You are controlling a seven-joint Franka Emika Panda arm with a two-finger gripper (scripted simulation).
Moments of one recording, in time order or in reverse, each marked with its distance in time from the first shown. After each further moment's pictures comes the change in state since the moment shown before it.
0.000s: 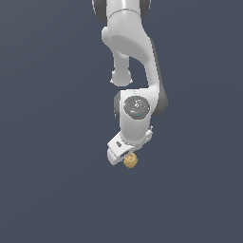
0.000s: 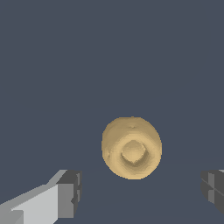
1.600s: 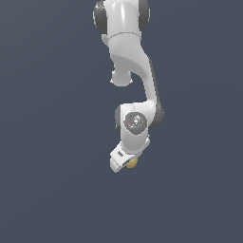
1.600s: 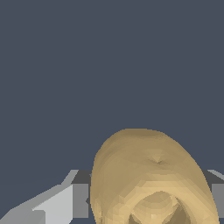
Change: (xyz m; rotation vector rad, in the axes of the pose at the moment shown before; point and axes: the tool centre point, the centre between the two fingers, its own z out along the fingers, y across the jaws) arm 0.007 0.001 0.058 0.001 0.005 -0.060
